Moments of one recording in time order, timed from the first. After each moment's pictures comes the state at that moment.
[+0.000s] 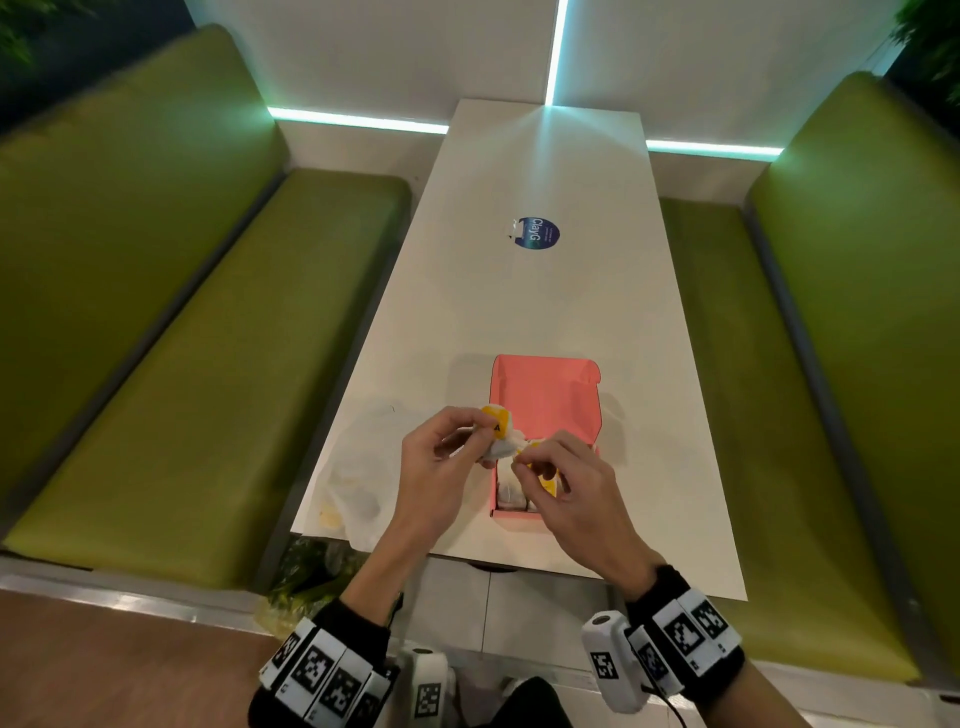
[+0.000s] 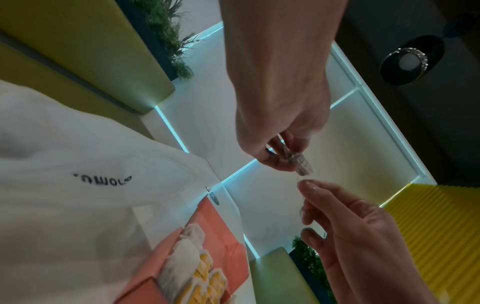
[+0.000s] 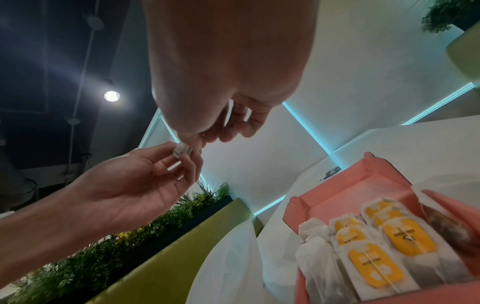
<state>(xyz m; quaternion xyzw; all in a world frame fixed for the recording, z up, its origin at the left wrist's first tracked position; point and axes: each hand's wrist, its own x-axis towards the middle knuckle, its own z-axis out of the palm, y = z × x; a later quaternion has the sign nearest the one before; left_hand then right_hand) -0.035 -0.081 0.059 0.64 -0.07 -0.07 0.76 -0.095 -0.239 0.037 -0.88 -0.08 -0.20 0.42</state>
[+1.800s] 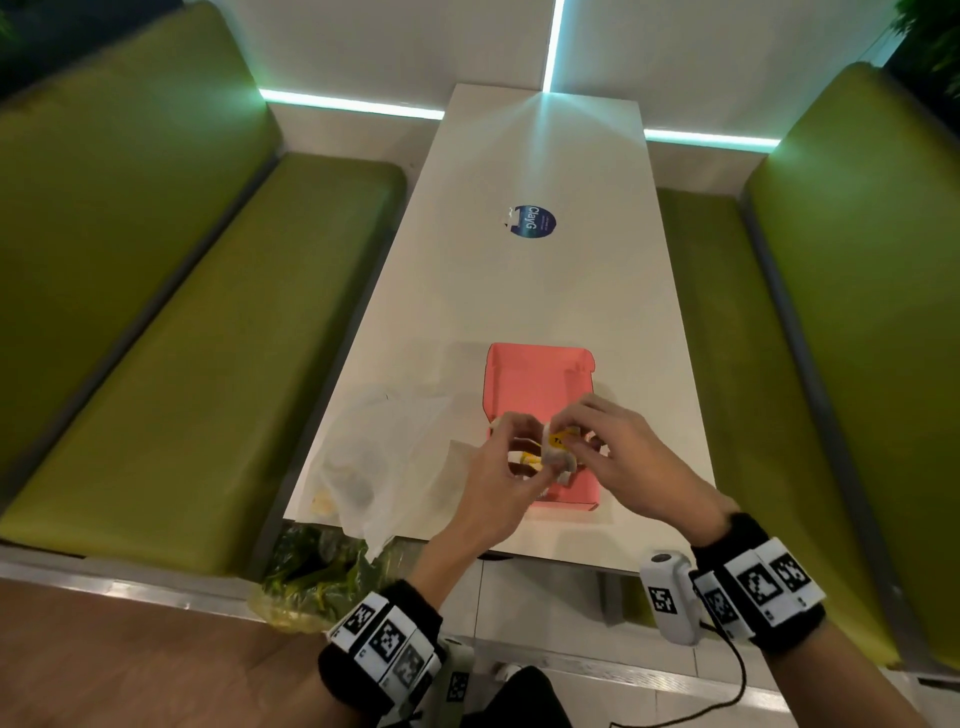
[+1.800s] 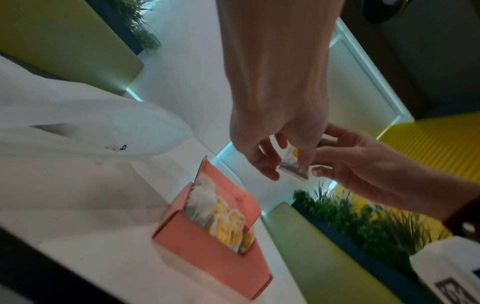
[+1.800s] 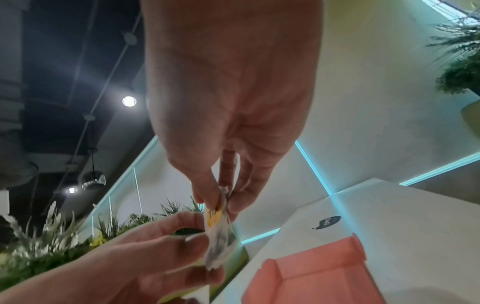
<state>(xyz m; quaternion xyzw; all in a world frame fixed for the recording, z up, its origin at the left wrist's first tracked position) -0.052 -0.130 0.010 0.71 -0.18 -0.14 0.67 -0.083 -0.302 0.071 -0.93 -0.09 -0.01 0.36</state>
